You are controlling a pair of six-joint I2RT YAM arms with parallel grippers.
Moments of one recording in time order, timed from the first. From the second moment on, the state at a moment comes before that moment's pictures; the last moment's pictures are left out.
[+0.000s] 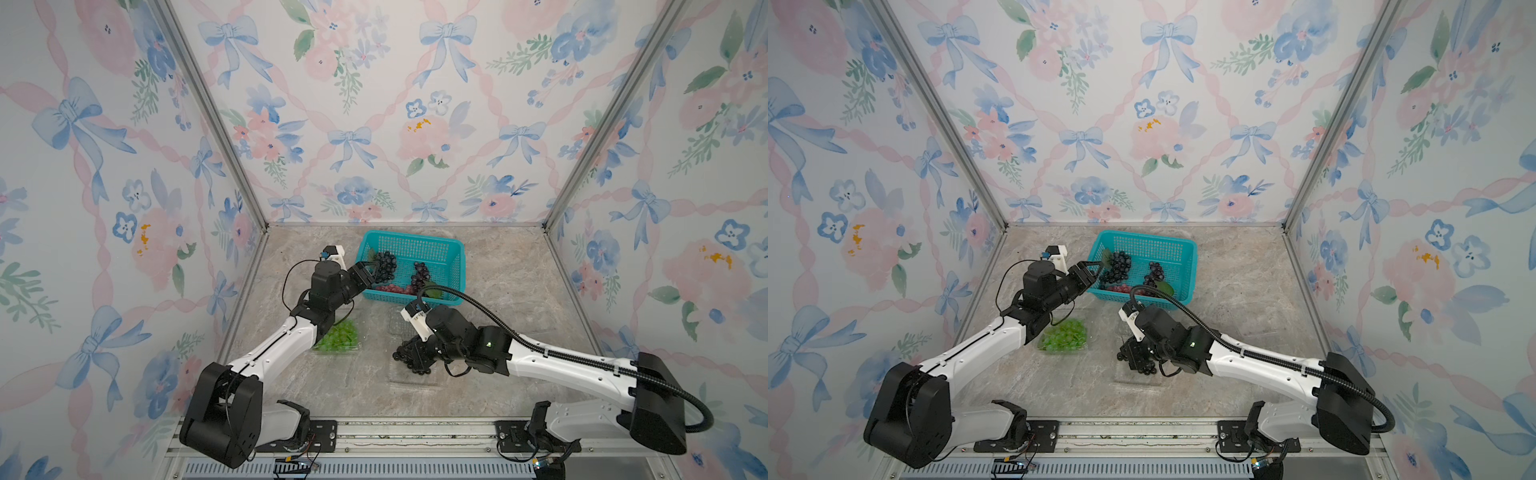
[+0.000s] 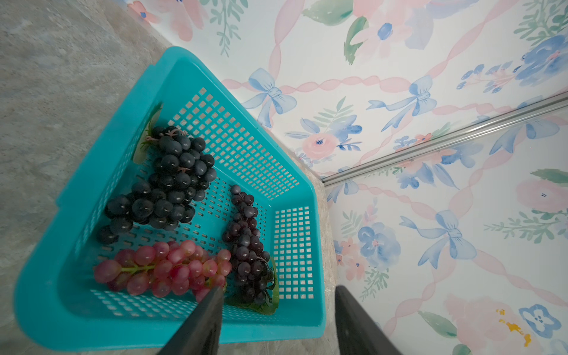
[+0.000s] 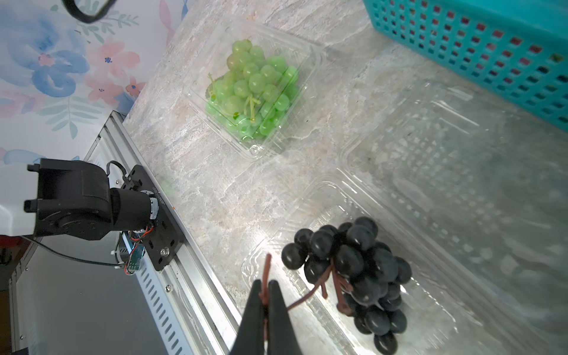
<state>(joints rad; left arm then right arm) -0.35 1.29 0.73 0.26 0.23 -0.95 1.07 1.49 1.06 -0.32 -0.14 0.53</state>
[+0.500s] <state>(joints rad) -0.35 1.30 0.73 0.26 0.23 -0.95 1.11 1.50 0.93 -0.26 -0.14 0.64</state>
